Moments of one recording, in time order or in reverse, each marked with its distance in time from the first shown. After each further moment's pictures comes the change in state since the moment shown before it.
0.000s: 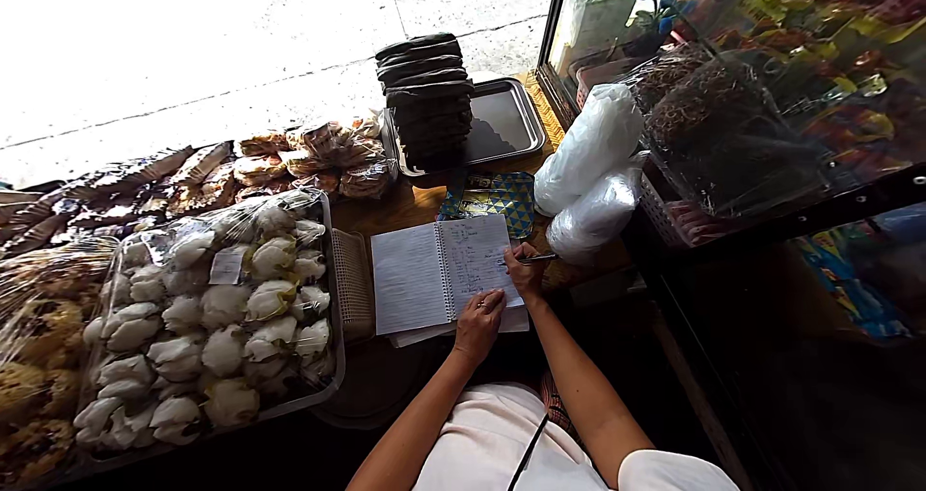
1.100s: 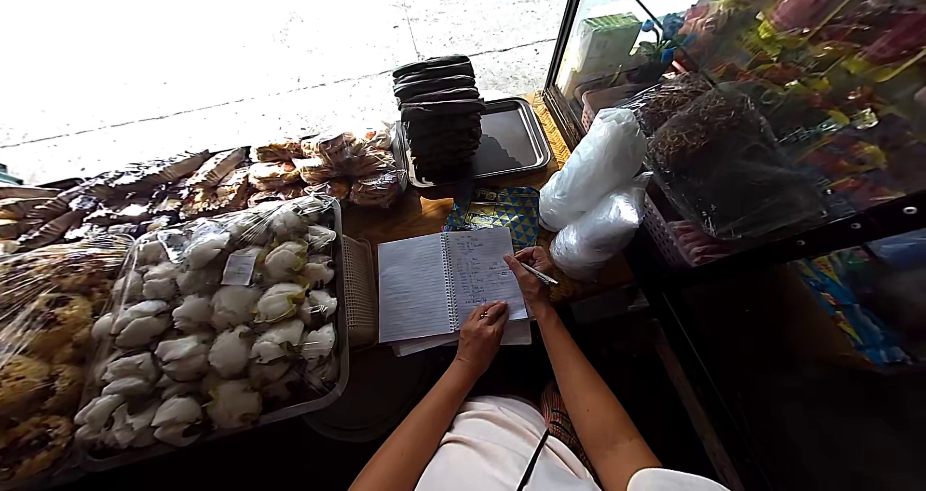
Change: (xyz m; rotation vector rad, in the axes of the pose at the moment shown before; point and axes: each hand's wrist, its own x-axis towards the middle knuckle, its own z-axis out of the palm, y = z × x) left_hand 0.000 -0.002 0.001 -0.020 0.006 0.008; right_hand 0.007 -0.021 -0.006 -0.033 -0.021 -0.034
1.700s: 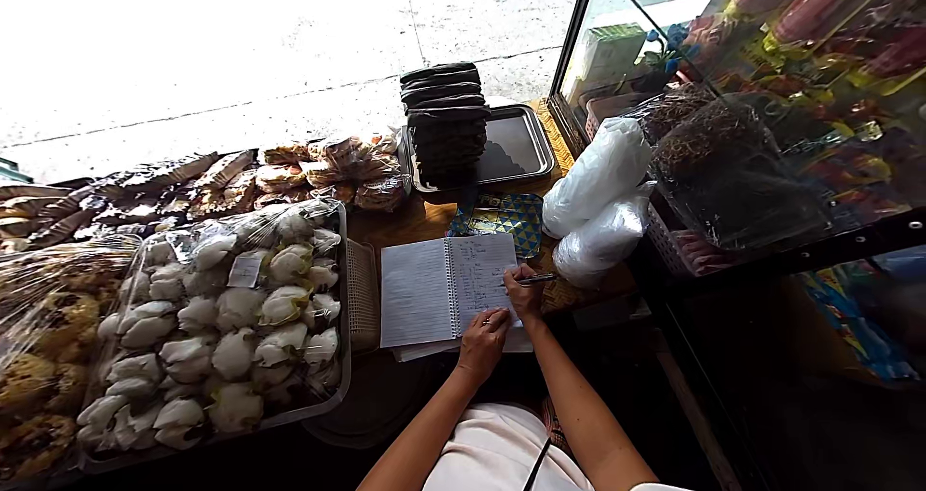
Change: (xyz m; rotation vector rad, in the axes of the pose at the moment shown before) left_hand 0.000 0.000 0.001 0.004 0.030 -0.001; right_hand -0.012 0.012 0.021 -0.033 0.005 0.004
